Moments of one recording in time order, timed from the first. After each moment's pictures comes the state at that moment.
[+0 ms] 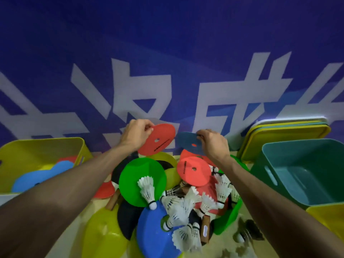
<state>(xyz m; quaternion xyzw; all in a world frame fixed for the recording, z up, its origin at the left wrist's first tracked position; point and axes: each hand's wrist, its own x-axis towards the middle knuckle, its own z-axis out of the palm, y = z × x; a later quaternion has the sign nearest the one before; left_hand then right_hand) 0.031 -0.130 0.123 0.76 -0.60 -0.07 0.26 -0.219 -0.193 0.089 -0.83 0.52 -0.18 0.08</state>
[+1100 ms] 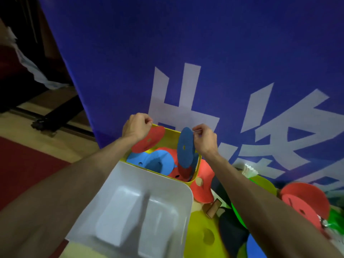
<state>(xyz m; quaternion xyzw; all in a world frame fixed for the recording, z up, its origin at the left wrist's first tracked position) 0.422 0.082 0.138 0.87 -0.37 -0.07 0.32 0.236 -0.038 0.115 -0.77 0.47 -0.27 0.34</state>
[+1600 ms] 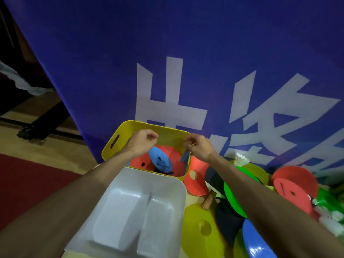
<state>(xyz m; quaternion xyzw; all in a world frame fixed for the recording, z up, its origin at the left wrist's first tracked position) 0.380 0.080 0.102 0.80 -0.45 -0.21 0.34 0.194 -0.042 0.095 -0.83 0.41 -0.12 0.37</state>
